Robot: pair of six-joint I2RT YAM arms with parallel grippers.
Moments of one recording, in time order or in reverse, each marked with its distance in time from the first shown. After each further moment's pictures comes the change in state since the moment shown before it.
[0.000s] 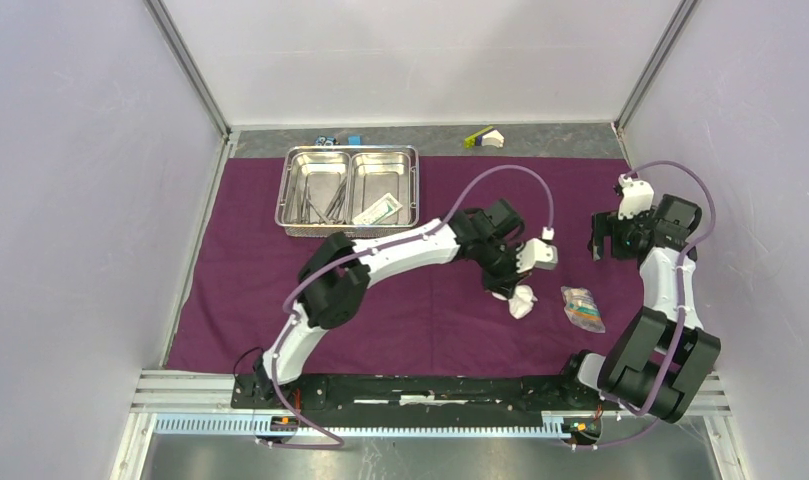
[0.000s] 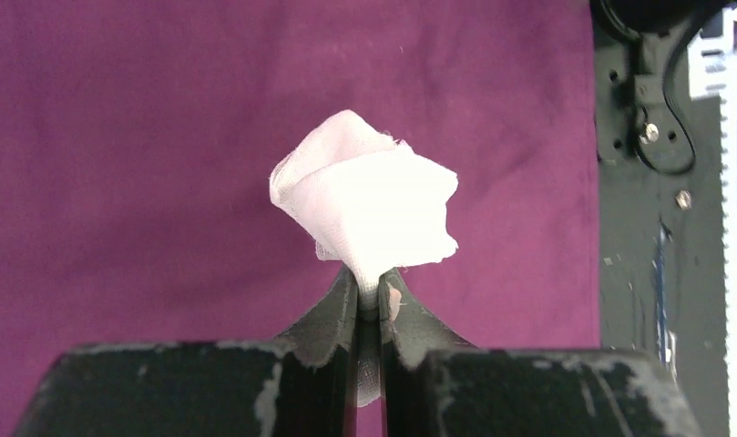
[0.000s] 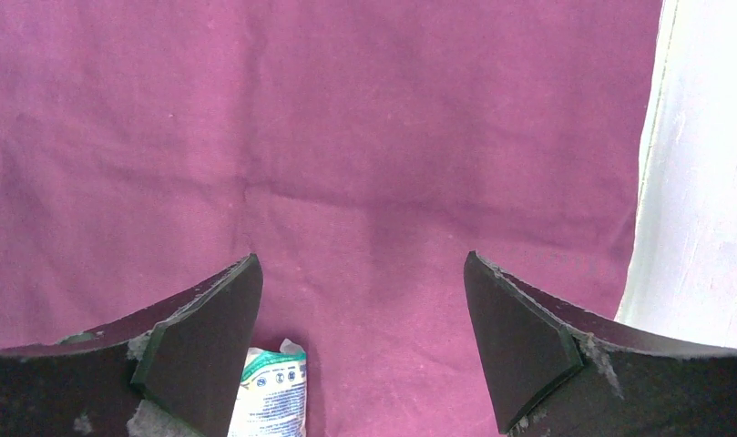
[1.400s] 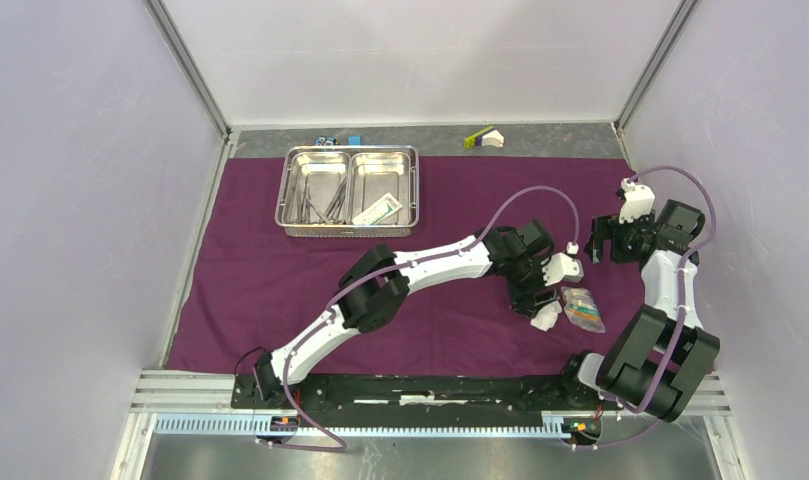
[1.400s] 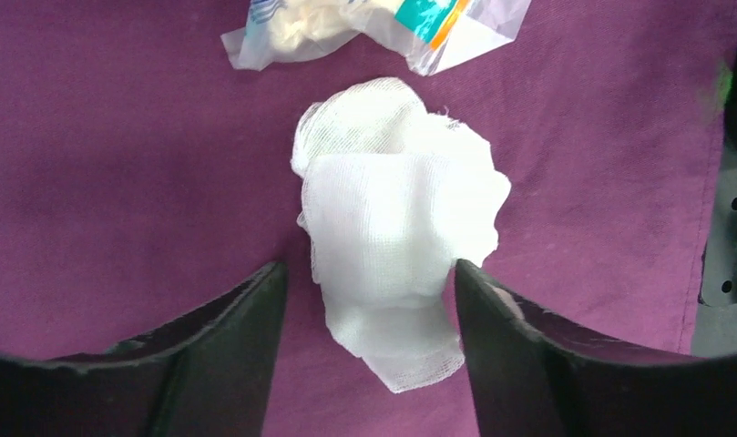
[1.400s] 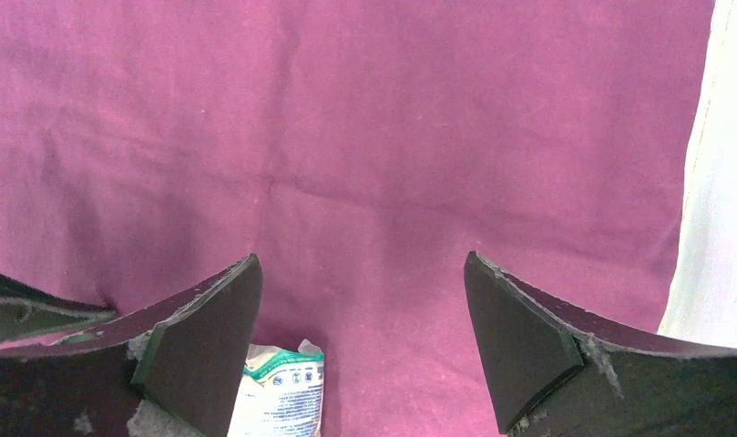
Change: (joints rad) left arm -0.093 0.323 0.323 0.016 -0.134 -0.133; right arm -0.047 -0.005 -0.032 0.012 -0.105 -0.010
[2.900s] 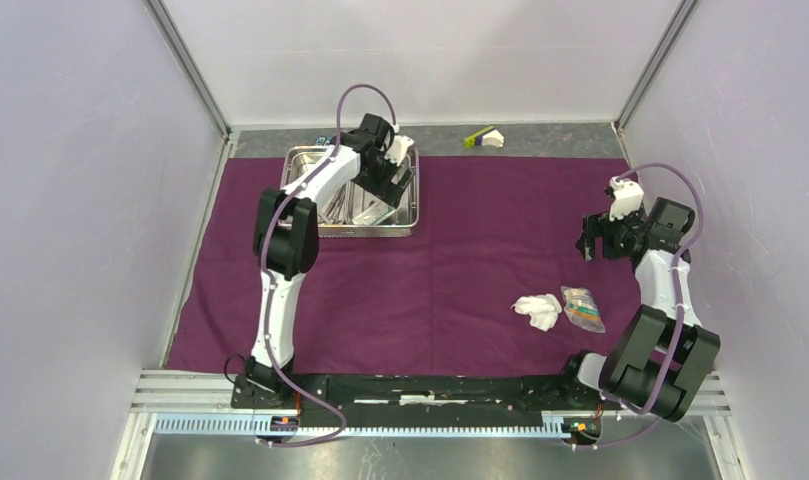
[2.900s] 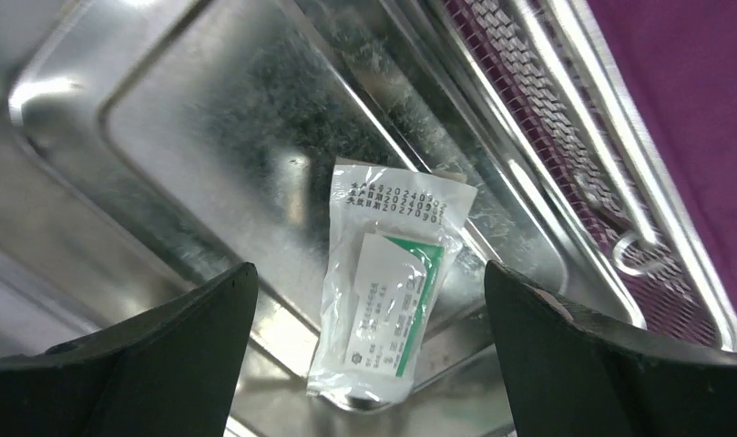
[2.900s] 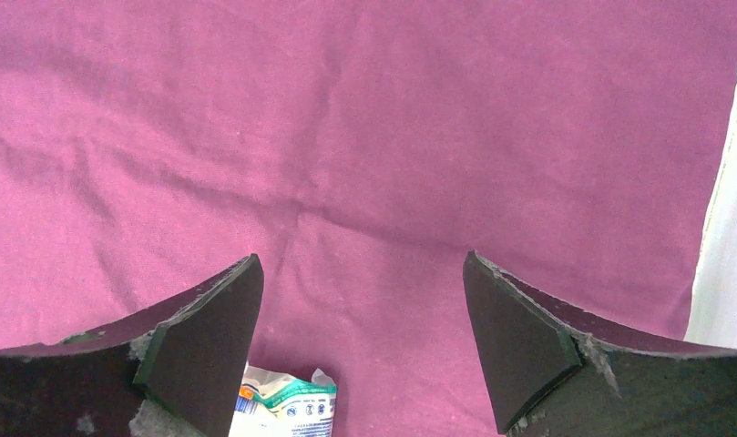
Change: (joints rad) left arm 0.734 -0.228 -0.153 -0.198 -0.301 -0.047; right arm 0.056 0.001 -0.021 0.064 -0.035 -0.010
